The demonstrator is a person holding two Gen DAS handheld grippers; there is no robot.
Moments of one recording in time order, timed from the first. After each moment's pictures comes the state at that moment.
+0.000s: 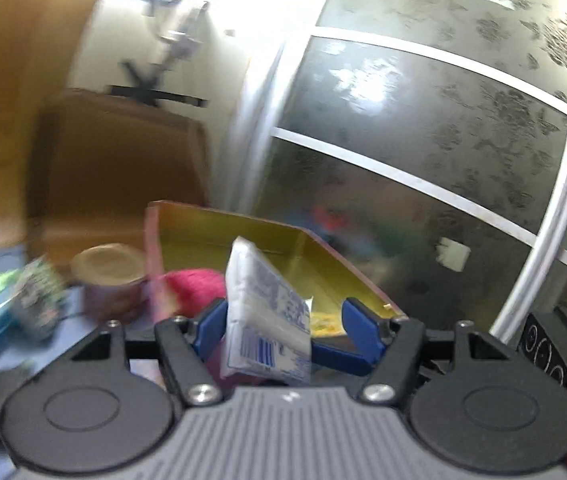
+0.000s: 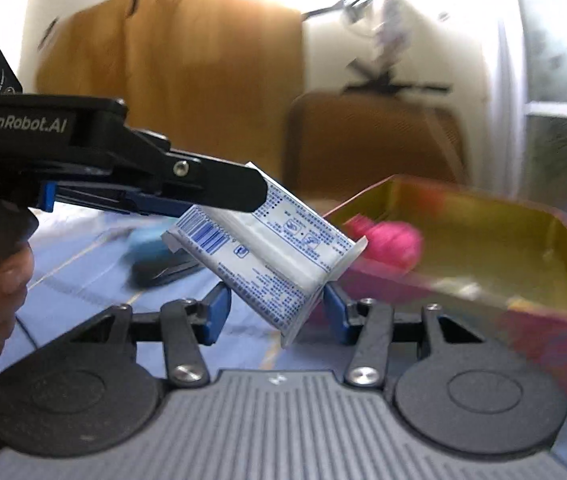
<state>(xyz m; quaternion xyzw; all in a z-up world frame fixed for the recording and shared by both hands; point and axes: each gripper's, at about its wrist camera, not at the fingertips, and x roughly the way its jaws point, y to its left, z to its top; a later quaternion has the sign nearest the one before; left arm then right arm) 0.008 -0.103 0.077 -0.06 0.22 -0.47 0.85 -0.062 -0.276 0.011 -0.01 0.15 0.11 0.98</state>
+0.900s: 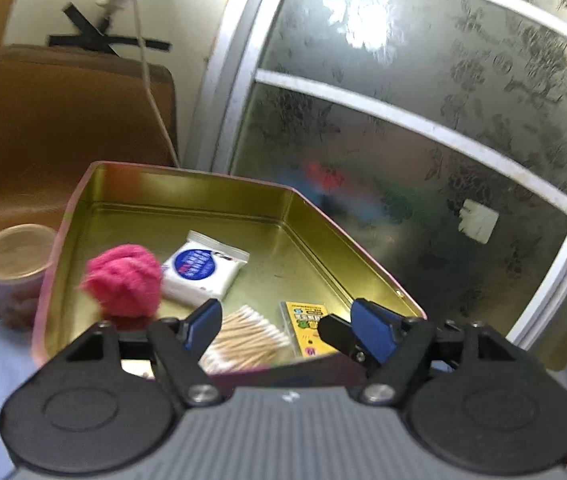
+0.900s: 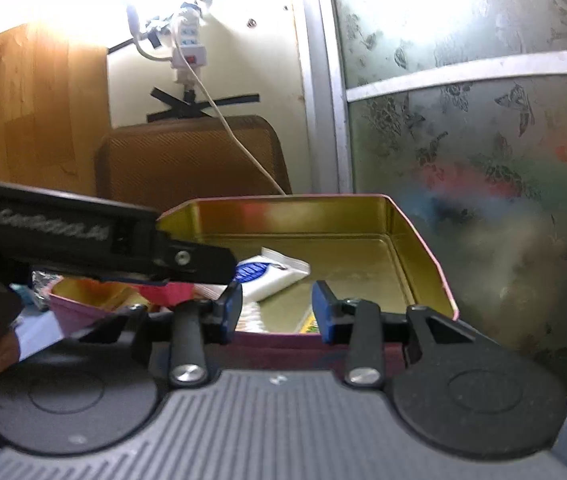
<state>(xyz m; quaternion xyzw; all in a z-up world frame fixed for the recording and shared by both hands) 0.028 -0.191 0.051 -0.03 0.26 -0.46 0.85 -0.049 -0.355 -0.002 0.06 0.13 -0.07 0.99</state>
